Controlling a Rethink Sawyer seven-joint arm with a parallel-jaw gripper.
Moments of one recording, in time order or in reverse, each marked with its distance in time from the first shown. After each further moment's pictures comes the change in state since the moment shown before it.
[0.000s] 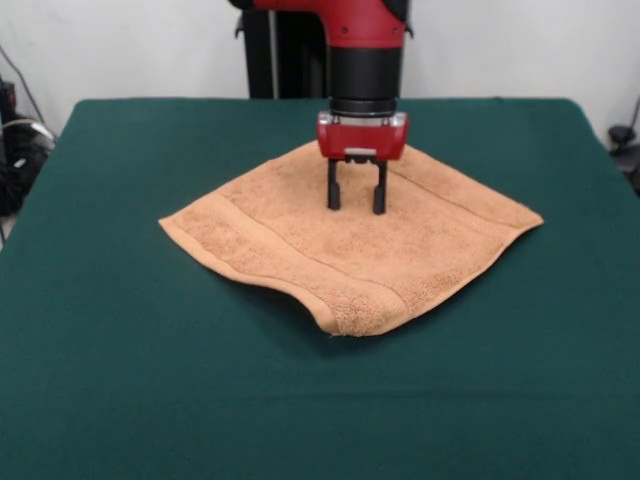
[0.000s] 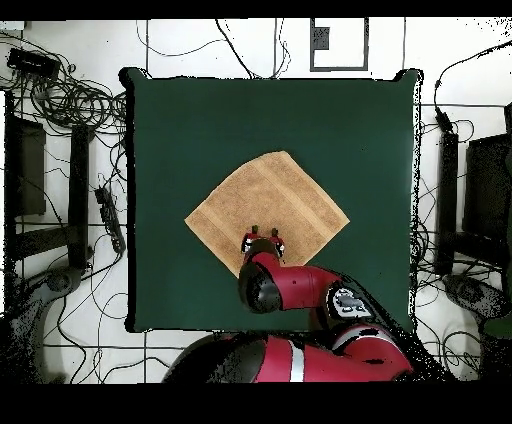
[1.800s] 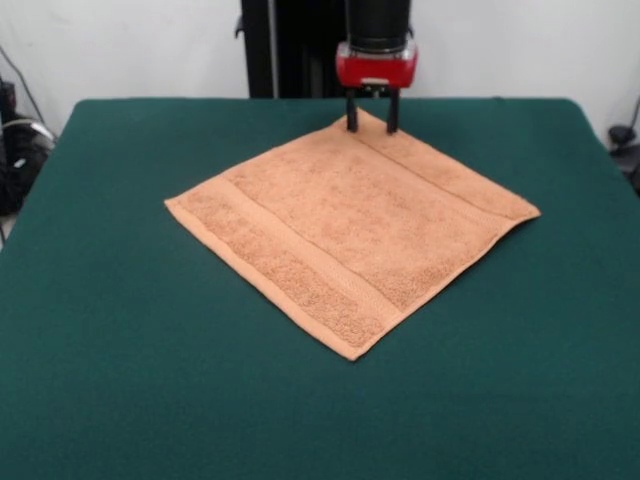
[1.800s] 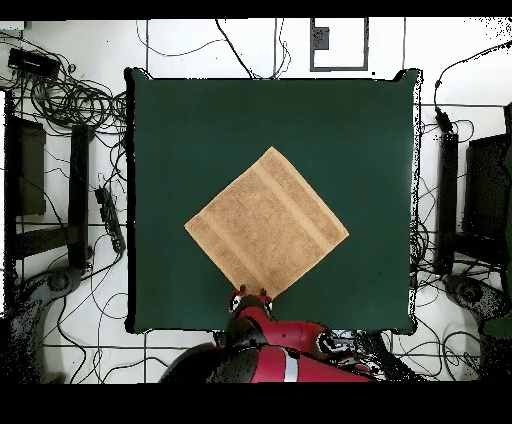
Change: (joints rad) arm 0.014 -0.027 -0.036 0.294 0.025 -0.016 0.000
